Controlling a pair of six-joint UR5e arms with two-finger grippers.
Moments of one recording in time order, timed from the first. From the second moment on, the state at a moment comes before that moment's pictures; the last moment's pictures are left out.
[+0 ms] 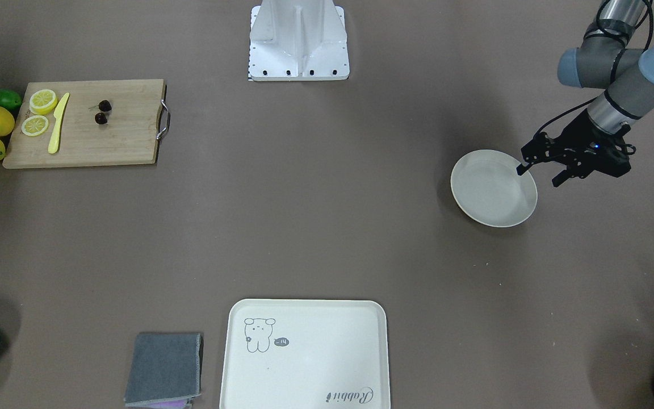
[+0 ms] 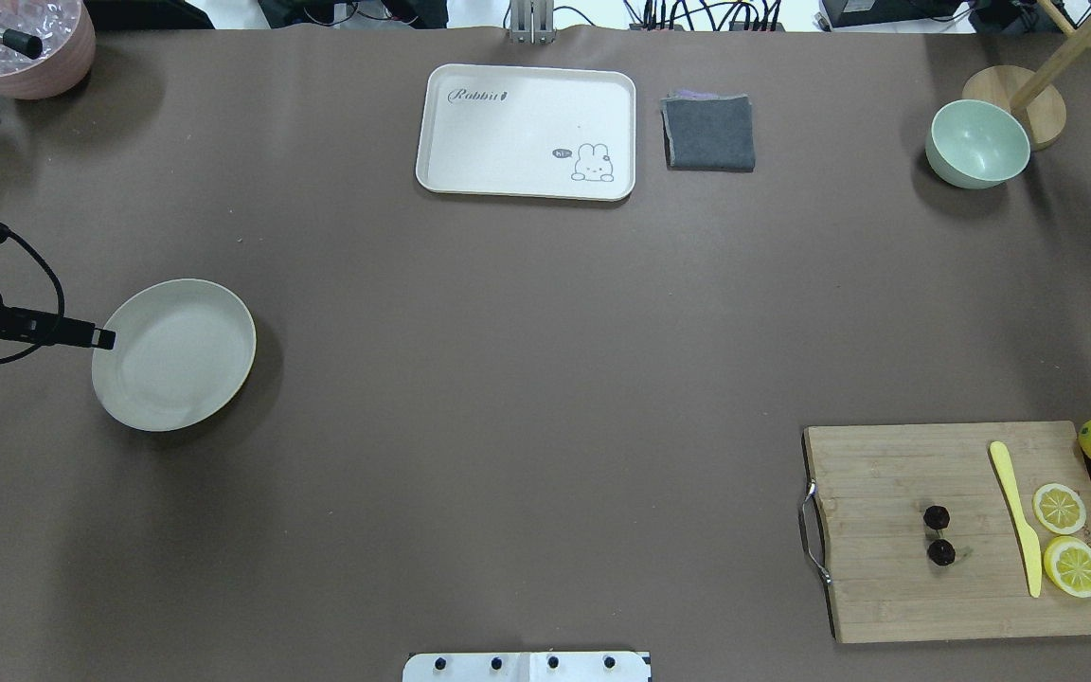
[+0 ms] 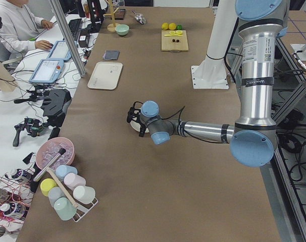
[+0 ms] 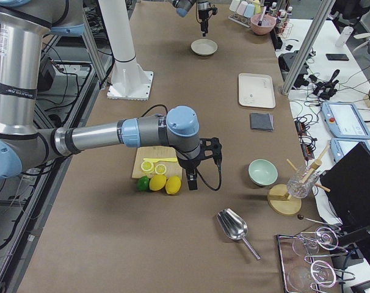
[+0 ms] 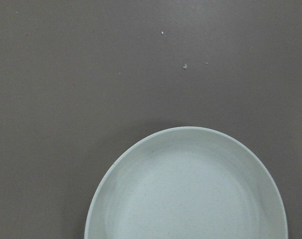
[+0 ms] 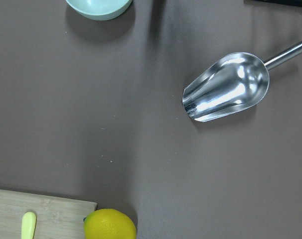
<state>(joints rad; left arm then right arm) -0.94 -1.53 -1.54 -2.66 -2.21 -0.91 1.62 -1.78 1.98 -1.65 2.36 -0.08</state>
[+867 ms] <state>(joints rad) -0.89 -1.56 -1.43 -2.79 -2.19 -1.02 1.63 -1.78 1.99 -1.65 2.36 -0.08</state>
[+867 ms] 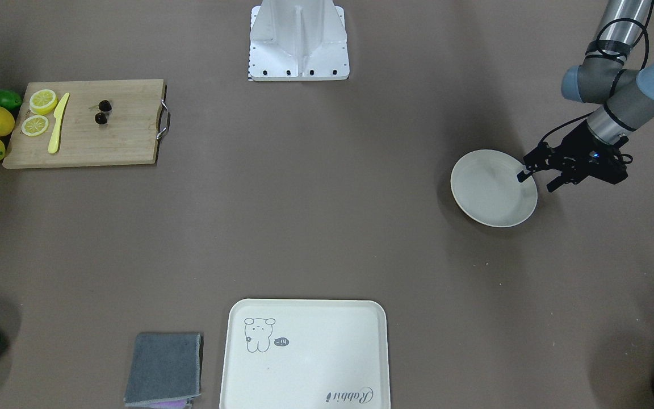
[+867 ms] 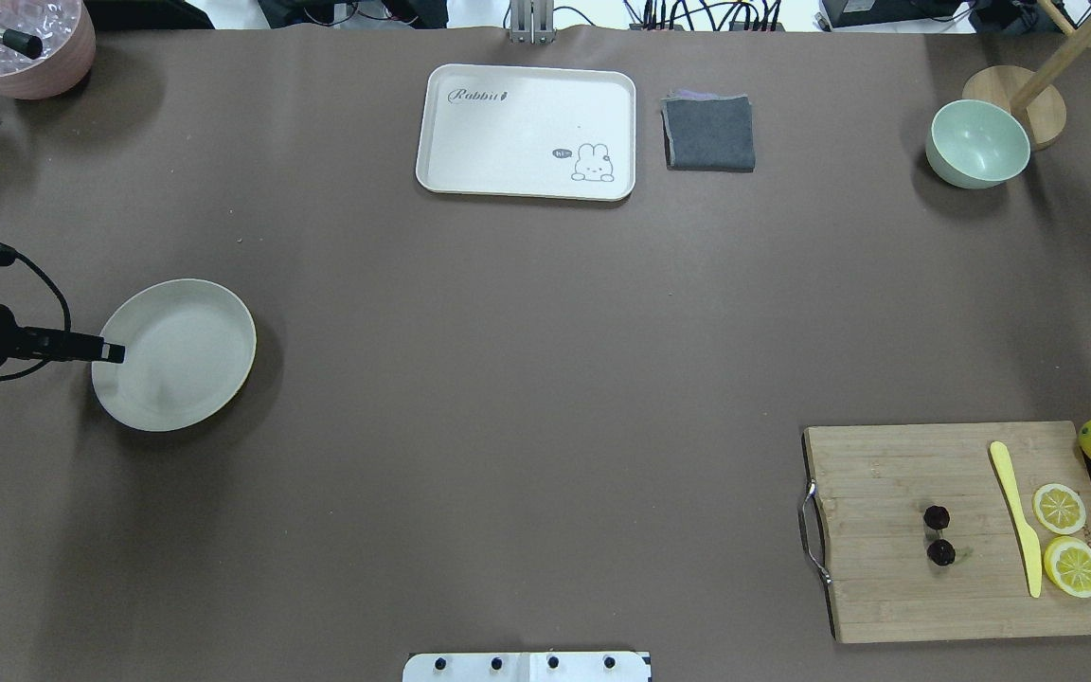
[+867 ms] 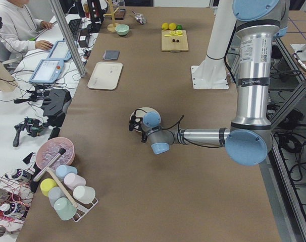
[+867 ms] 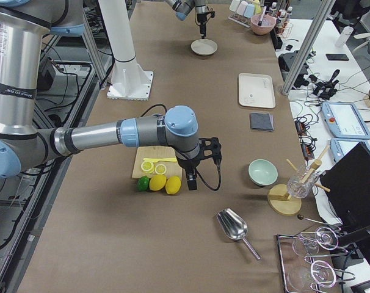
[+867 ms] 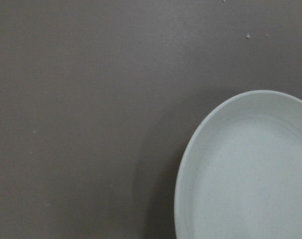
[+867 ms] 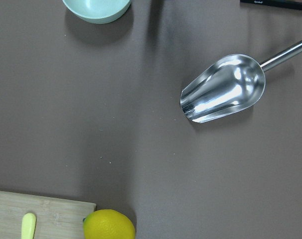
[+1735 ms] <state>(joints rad) -0.85 -1.55 -1.42 -2.85 -2.16 -1.00 1.64 -1.78 1.99 -1.65 2.36 -0.08</state>
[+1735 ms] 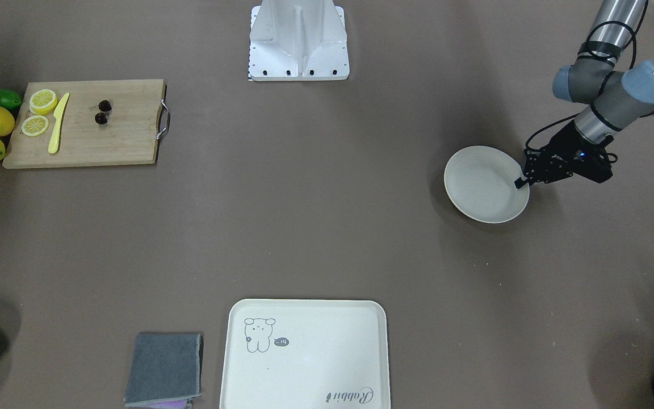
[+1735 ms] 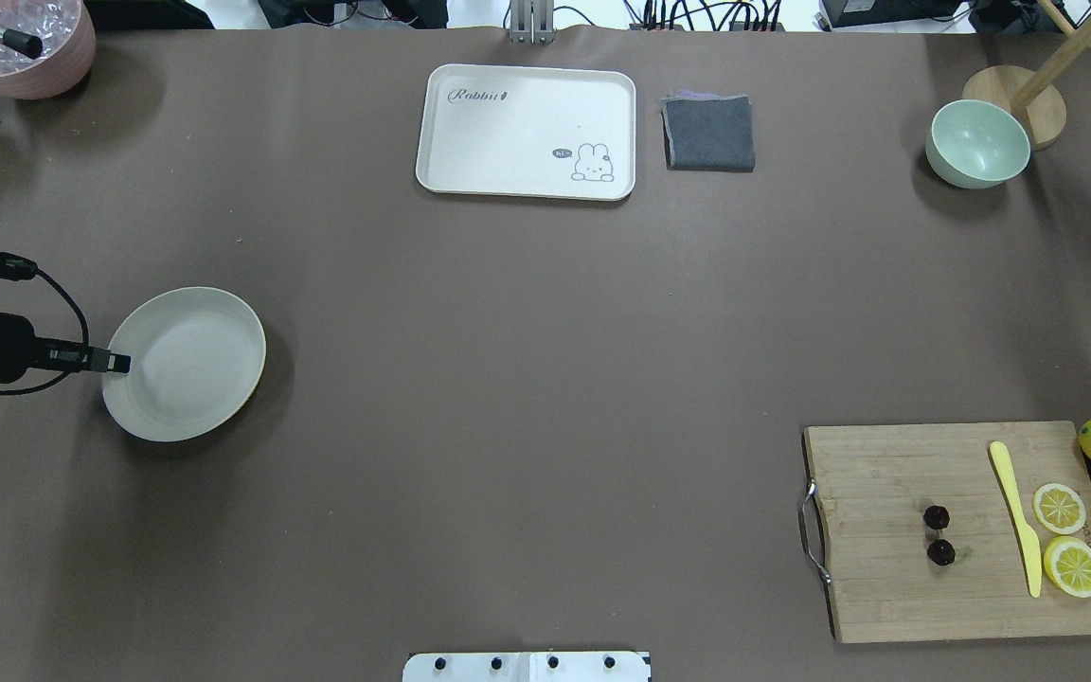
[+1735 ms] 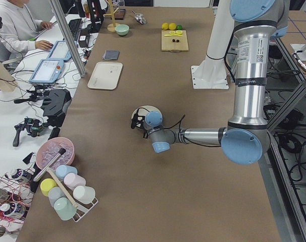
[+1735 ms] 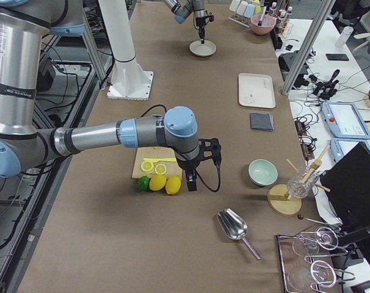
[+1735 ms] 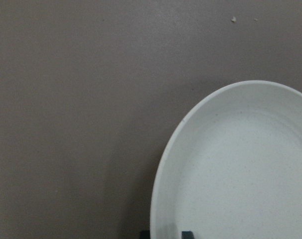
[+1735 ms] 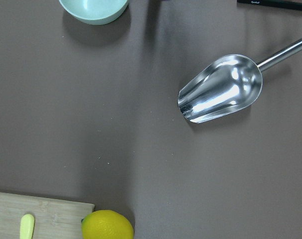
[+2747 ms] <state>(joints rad) -1.01 -1.71 -1.69 -2.31 -2.38 -1.01 1.64 -1.78 1.99 -1.65 2.36 -0.08</state>
